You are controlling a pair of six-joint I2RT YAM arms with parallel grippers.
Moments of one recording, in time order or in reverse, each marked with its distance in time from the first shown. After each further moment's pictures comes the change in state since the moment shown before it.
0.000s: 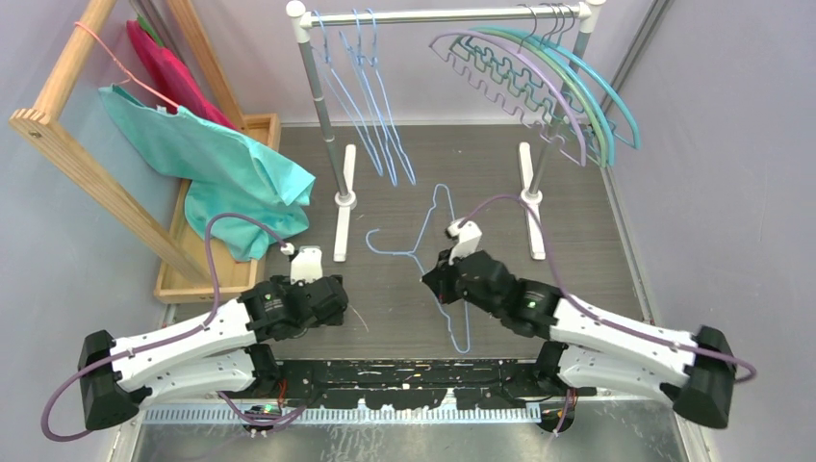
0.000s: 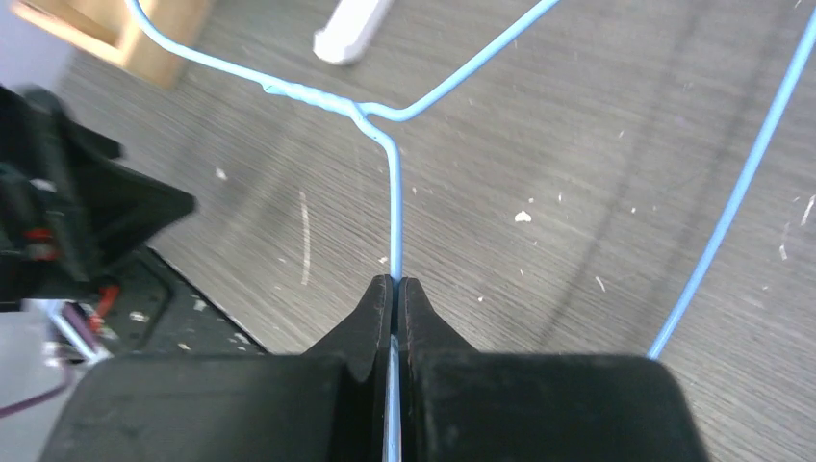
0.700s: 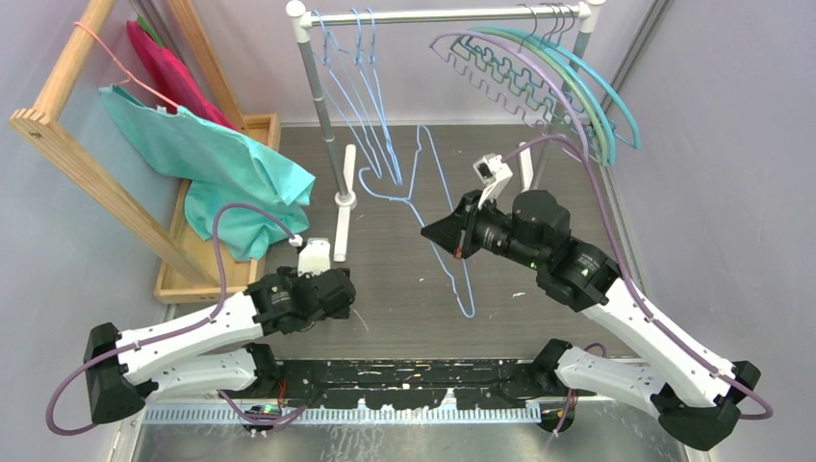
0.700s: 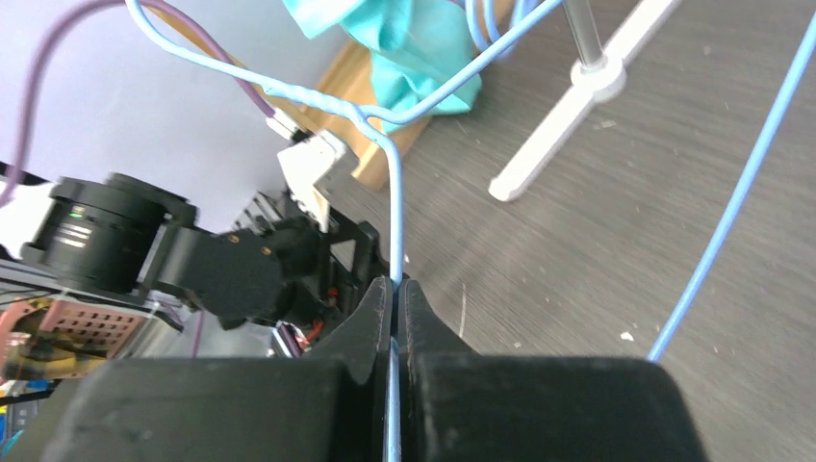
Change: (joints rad) left arm 0.000 0.078 0.074 0.020 -0.018 0.041; right arm -0.254 -0.068 0.457 -0.231 -0.424 -0.008
